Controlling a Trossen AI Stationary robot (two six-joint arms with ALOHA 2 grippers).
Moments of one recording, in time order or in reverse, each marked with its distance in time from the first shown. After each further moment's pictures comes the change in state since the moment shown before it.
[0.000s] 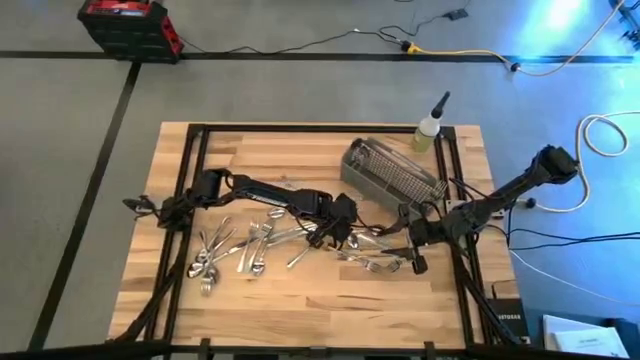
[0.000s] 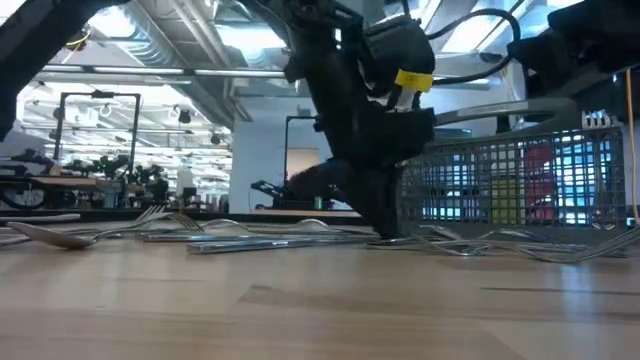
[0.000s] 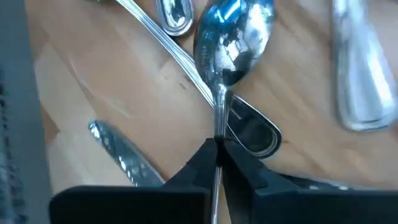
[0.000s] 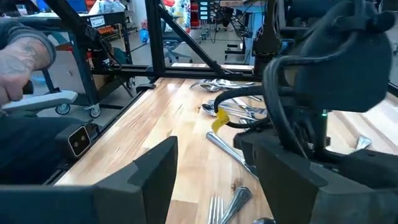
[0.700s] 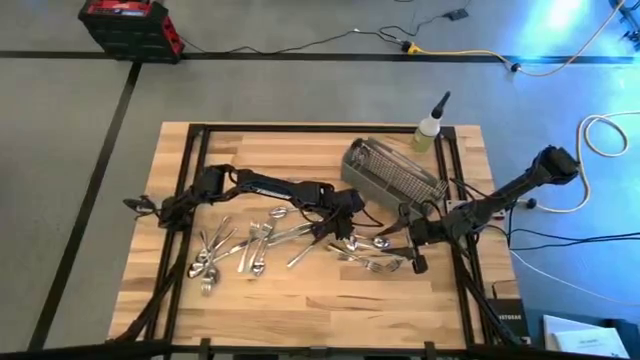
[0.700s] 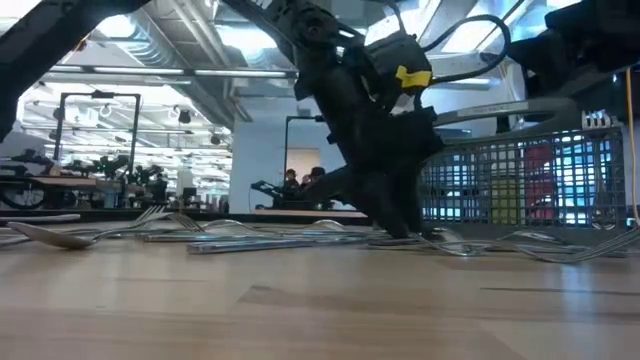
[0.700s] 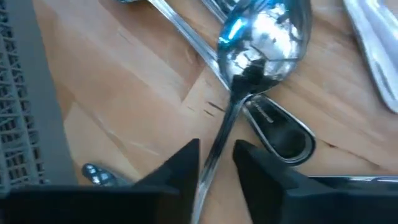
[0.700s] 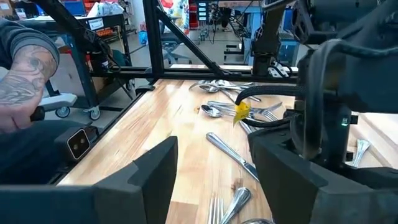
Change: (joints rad) left arm 0.064 0.073 0.011 0.098 0.137 0.312; right arm -0.001 0.001 0.000 0.001 -0.002 0.012
